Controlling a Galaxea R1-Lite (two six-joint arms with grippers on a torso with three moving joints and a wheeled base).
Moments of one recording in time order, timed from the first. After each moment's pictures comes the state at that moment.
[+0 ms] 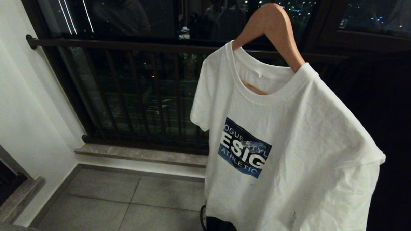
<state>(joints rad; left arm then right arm) -0.01 0.00 0.00 0.00 0.00 0.00 -0.26 0.37 -0.66 -0.12 1.04 0.56</state>
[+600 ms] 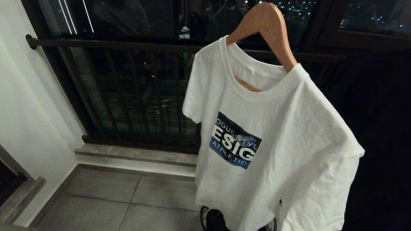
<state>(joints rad) -0.01 0.00 0.00 0.00 0.00 0.00 -0.12 0.28 -0.06 -0.11 0.23 -0.18</state>
